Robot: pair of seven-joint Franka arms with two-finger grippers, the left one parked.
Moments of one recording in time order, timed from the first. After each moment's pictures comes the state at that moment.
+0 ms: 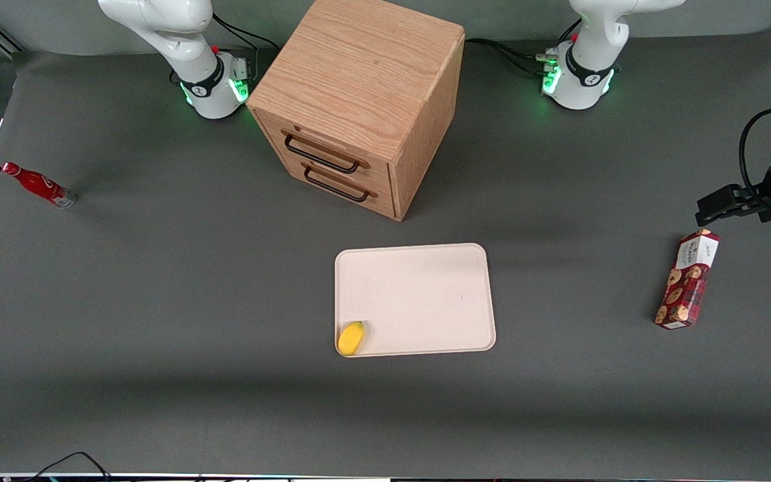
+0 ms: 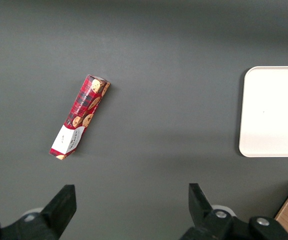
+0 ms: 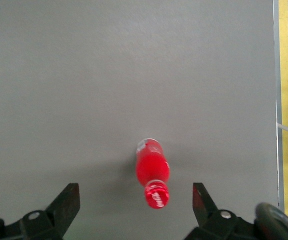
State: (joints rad) arm -0.23 -0.08 -0.58 -2.24 -0.12 2.22 -0.60
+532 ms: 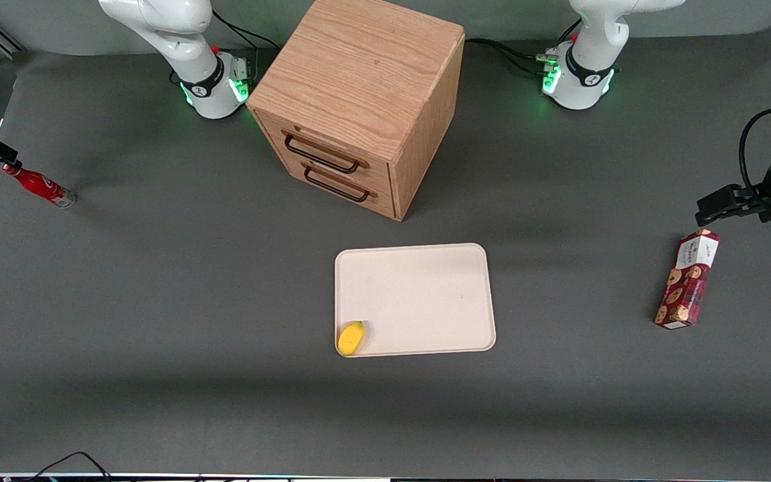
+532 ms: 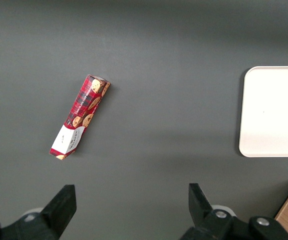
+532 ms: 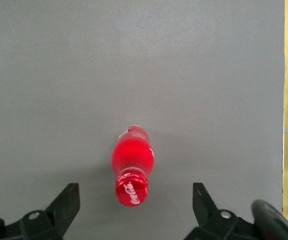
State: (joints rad) arm -0.26 -0.05 -0.64 -2.34 -0.12 2.37 -0.71
